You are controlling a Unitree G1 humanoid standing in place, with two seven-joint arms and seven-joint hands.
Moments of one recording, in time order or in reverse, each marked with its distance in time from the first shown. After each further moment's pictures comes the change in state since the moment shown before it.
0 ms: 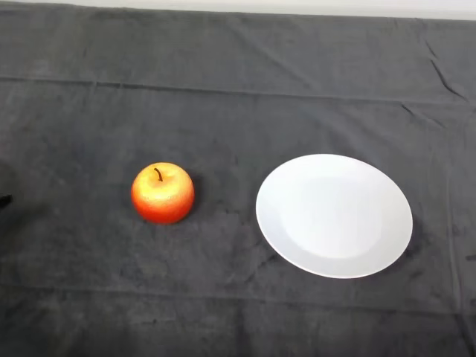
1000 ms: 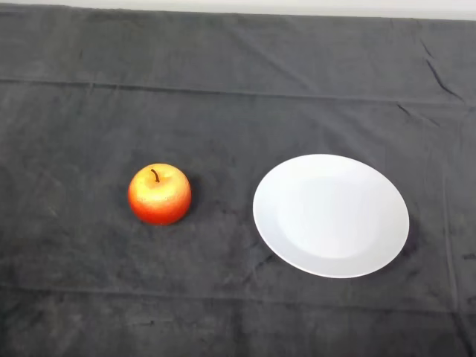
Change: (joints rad) left arm 0.147 0.040 0.130 0.001 -0.196 0.068 0.015; right arm 0.000 0.000 0.000 0.000 0.000 0.000 0.000
